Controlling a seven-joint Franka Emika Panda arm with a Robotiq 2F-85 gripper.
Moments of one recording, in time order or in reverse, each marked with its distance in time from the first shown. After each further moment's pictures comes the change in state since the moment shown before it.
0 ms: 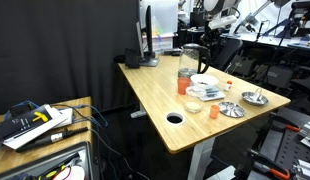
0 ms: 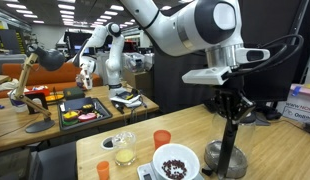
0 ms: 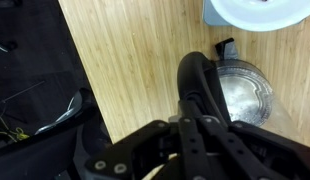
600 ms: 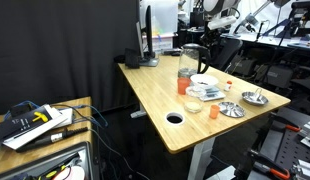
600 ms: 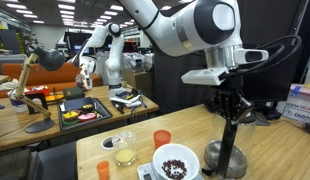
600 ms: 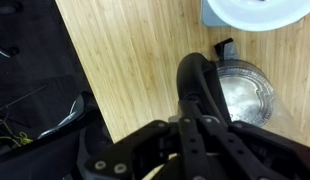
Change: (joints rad) arm 0.003 0.002 0.000 0.000 0.000 -0.007 0.030
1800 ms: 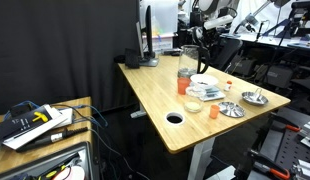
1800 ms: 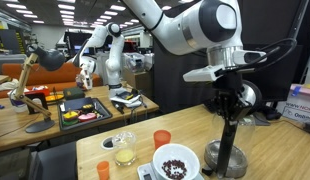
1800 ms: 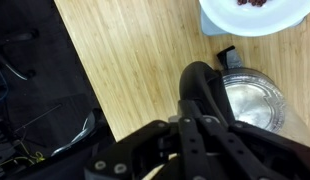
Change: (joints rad) arm 0.011 0.058 0.000 0.101 0.002 -0.142 0.077
